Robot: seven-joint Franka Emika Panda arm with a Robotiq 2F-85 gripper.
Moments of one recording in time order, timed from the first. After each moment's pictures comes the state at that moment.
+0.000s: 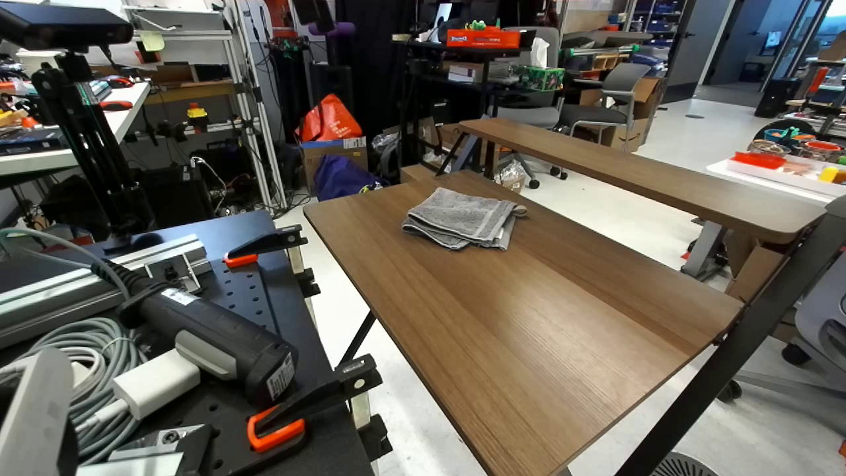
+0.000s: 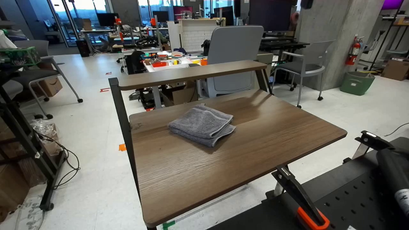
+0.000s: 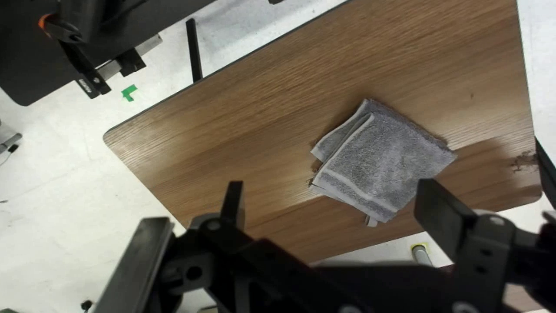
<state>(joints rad) 0.00 -0.33 0.46 -2.54 -0.17 2.35 0.95</state>
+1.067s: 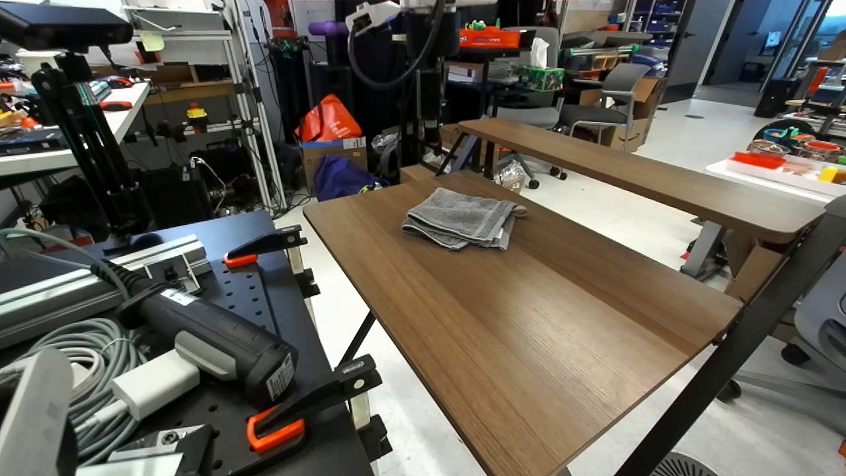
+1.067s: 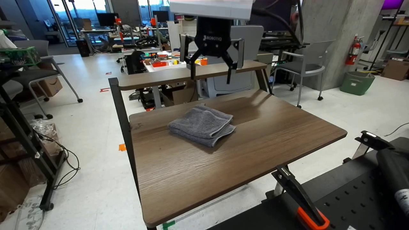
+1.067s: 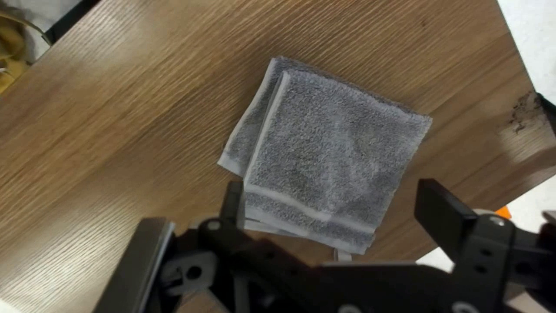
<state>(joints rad) 0.12 0.42 0.18 -2.03 -0.10 2.52 0.91</state>
